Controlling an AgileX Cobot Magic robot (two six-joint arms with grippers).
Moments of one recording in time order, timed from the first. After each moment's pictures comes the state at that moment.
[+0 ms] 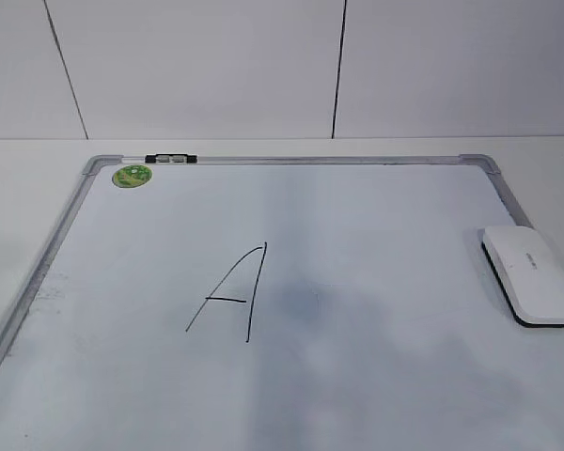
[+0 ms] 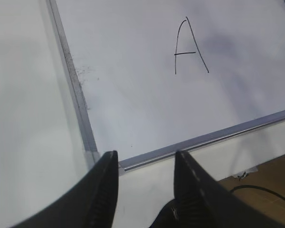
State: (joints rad) left arm -0.13 0.41 -0.73 -0.31 1.22 0.14; right arm 0.14 0.16 -0.78 -0.02 1.27 0.06
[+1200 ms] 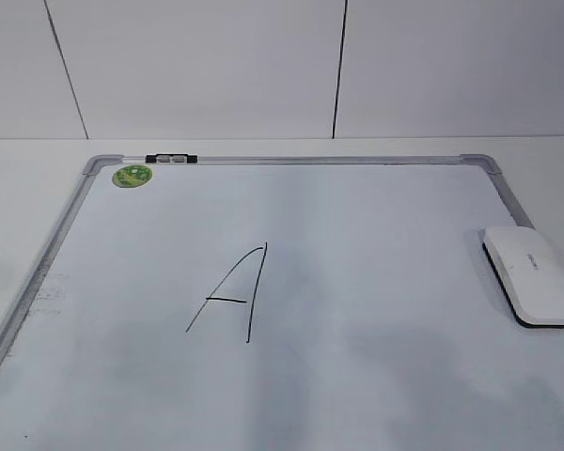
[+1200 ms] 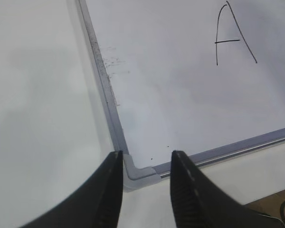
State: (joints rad) left arm -0.16 0.36 -0.53 -0.20 1.02 0.14; right arm 0.14 0.03 -0.50 -0.10 1.16 0.06
